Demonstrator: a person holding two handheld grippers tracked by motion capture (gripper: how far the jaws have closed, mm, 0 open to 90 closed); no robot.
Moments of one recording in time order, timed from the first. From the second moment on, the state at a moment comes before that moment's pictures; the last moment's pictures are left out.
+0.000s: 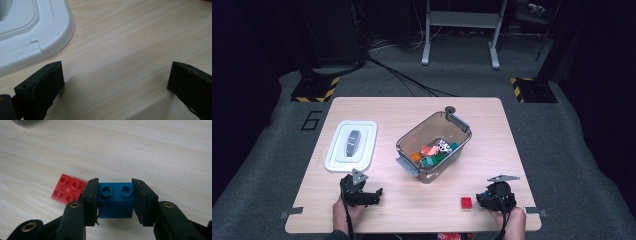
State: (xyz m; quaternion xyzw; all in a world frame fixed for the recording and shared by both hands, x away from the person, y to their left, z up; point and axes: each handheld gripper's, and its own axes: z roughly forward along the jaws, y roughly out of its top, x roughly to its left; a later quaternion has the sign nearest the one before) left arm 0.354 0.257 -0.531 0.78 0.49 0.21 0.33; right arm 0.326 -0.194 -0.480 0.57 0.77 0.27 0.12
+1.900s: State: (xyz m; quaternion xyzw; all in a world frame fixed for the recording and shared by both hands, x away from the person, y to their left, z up) left arm 0.354 0.257 -0.531 0.78 0.49 0.21 0.33; right arm 0.433 -0.104 -0.353 0.44 0.81 0.33 0.19
